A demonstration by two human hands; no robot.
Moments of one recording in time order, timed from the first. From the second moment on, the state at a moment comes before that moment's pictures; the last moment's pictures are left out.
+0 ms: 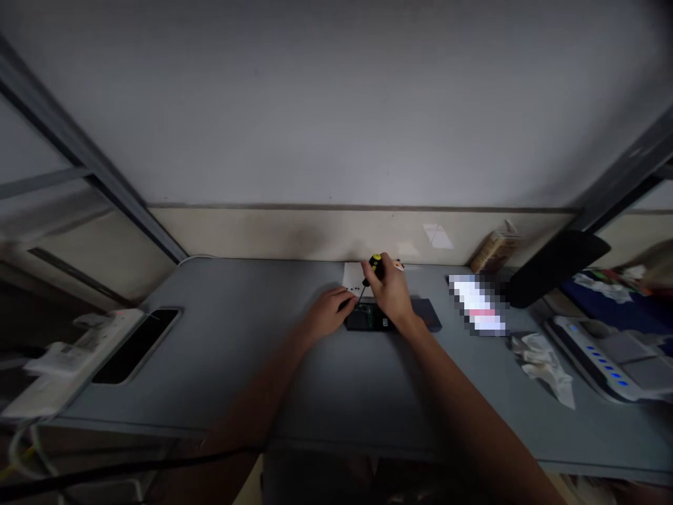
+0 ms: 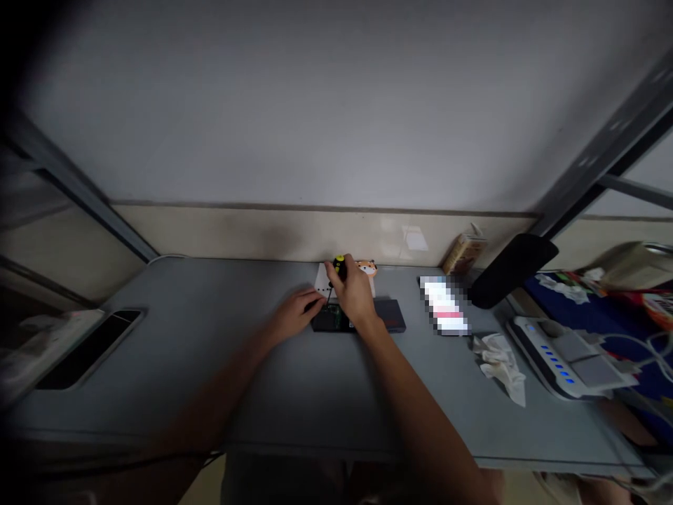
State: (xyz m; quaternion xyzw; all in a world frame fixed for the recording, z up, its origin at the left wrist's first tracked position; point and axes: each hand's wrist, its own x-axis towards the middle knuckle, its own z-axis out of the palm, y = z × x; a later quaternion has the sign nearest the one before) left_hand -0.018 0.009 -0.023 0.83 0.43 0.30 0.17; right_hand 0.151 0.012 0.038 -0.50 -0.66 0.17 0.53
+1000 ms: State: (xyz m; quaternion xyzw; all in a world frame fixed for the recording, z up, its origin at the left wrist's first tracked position) left_hand -0.015 0.008 -0.023 0.84 0.46 0.26 0.15; right_hand 0.140 0.017 0.030 -0.33 -0.50 0.51 0.62
